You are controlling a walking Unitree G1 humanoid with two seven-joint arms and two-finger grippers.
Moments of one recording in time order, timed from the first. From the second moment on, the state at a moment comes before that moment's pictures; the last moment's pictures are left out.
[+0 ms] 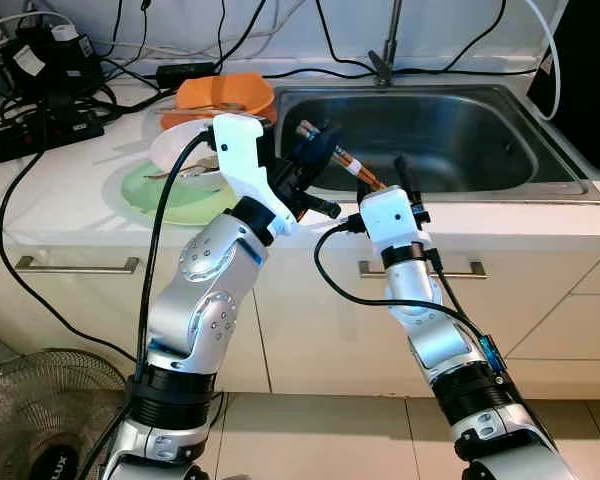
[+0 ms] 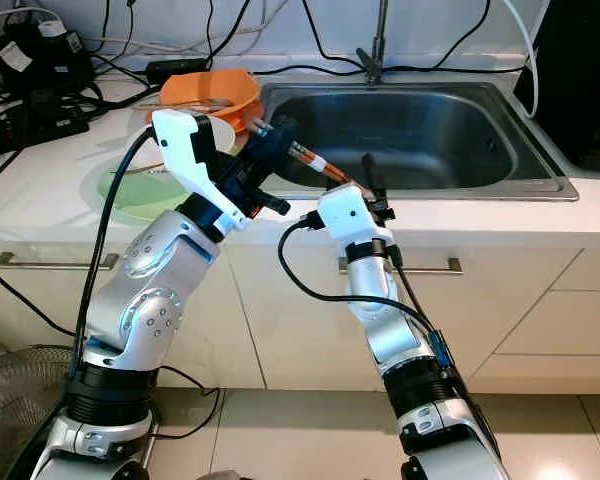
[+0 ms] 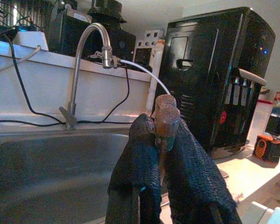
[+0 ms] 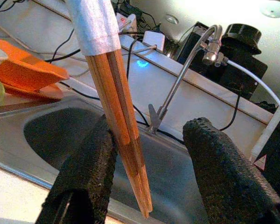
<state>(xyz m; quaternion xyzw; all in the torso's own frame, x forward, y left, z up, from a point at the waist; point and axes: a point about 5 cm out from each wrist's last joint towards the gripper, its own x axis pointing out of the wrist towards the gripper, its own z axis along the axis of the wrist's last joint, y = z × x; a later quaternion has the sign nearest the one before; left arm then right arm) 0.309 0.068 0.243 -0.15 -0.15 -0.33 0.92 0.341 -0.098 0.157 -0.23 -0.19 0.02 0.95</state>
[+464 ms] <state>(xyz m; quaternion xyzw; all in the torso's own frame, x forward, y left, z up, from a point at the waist) 0.309 0.064 0.244 -0.16 -0.15 -0.33 0.92 0.342 -0.099 0.153 -0.23 -0.18 0.02 0.95</state>
